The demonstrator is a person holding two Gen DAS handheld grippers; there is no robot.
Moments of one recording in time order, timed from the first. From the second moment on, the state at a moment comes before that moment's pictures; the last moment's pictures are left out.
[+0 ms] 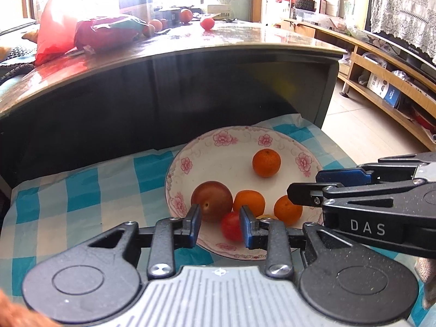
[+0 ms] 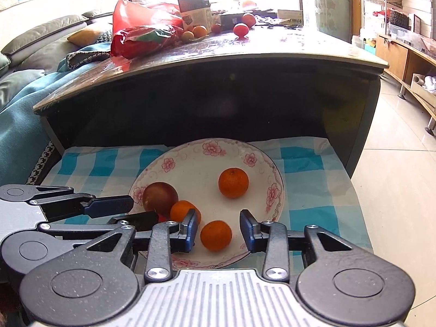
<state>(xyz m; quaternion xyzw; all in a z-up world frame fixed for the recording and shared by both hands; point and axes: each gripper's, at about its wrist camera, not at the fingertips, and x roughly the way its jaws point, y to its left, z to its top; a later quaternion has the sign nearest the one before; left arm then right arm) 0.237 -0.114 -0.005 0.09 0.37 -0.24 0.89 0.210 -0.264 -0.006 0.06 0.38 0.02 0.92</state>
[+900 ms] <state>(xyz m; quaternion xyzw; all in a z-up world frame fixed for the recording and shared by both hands) 0.153 -0.054 0.007 0.08 0.43 -0.20 0.87 0.120 -0.233 -0.002 0.06 0.42 0.04 0.90</state>
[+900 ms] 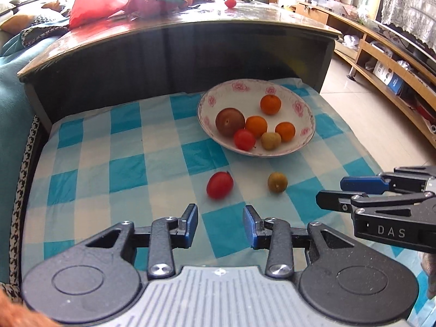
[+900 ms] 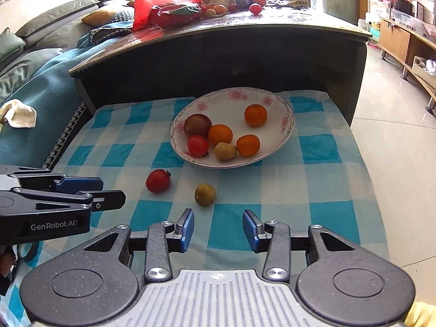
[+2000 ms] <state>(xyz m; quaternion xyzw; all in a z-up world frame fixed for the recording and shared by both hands) 0.201 -0.068 -0.033 0.09 0.44 -0.24 0.86 0.178 -0.222 -0.041 0.03 0.46 0.08 0.89</state>
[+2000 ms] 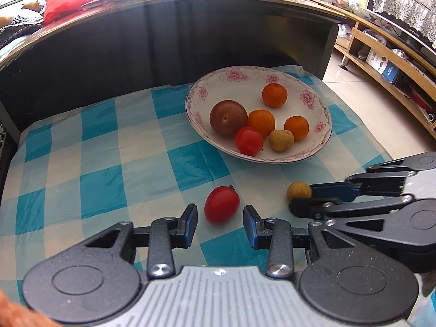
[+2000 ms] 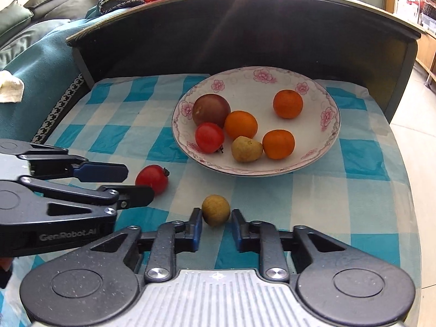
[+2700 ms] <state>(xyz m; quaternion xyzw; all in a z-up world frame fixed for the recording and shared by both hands) 0.206 -0.086 -0.049 0.11 0.43 -0.22 0.87 0.166 -0.241 -0.039 0.05 0.47 0.07 0.88</state>
